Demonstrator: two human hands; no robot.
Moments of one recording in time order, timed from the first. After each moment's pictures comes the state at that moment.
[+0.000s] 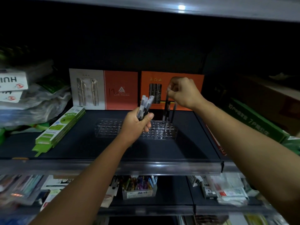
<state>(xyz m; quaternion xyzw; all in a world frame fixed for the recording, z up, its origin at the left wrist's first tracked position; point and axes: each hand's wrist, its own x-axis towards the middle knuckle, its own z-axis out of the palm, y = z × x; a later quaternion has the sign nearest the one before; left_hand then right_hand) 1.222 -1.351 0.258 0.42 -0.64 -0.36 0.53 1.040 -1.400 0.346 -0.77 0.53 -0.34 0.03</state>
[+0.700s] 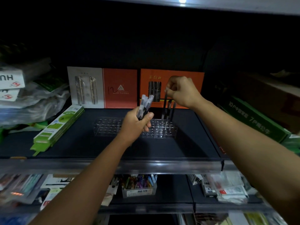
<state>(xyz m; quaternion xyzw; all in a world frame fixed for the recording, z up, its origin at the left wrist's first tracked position) 1.220 -1.352 0.253 0.43 -0.64 -0.36 0.52 1.040 -1.403 0.341 -0.78 0.53 -0.34 0.04</state>
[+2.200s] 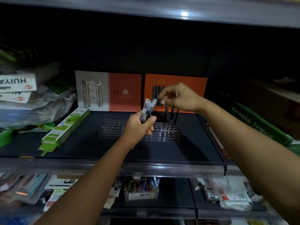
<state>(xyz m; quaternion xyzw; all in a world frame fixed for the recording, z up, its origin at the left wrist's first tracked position) 1.225 -1.349 0.255 0.42 -0.63 -0.38 0.53 1.050 -1.384 0.359 -0.83 0.47 -0.25 0.18</state>
